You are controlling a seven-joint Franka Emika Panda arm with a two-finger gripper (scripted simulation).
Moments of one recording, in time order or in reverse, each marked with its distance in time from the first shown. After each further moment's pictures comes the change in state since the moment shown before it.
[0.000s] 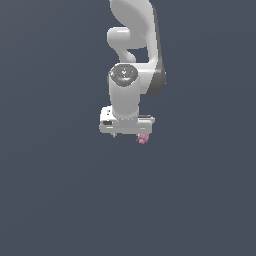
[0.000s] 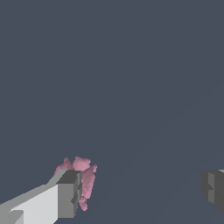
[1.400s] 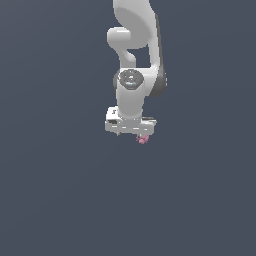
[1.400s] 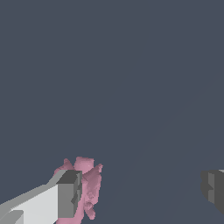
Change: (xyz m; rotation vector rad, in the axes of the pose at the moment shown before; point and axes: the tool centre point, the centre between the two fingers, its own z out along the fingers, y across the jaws) arm -0.019 -0.011 0.027 -0.019 0.011 0.078
